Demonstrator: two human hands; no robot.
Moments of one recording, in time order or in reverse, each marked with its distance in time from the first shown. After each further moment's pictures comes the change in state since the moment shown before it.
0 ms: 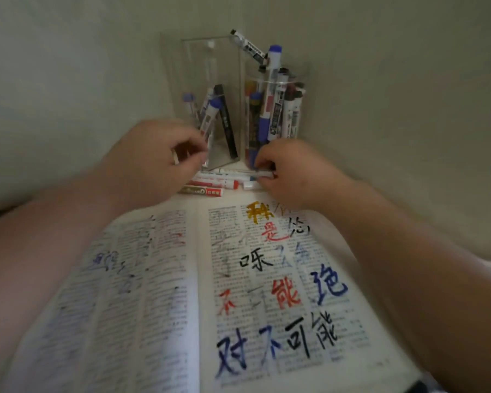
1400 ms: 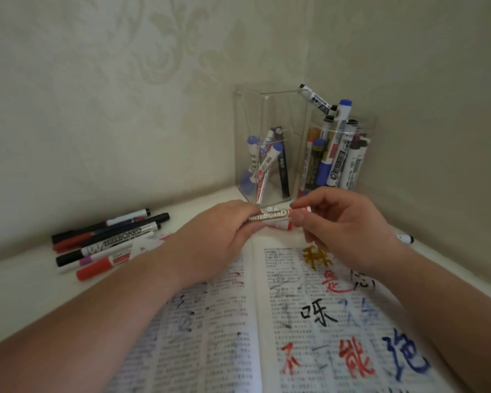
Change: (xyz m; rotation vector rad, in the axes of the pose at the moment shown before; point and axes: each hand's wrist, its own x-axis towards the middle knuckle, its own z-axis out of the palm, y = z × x) left_hand -0.042 -0.017 0.025 -0.116 -0.201 -0.082; right_hand -0.009 -0.027 0.020 1.010 0.127 -0.001
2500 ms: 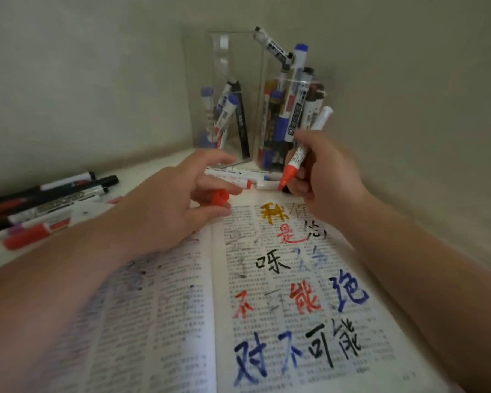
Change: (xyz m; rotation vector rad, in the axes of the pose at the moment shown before) left_hand -0.015 0.027 -0.002 -0.348 -0.033 -0.046; right_hand 0.005 0.007 -0.020 0.507 0.246 0.288
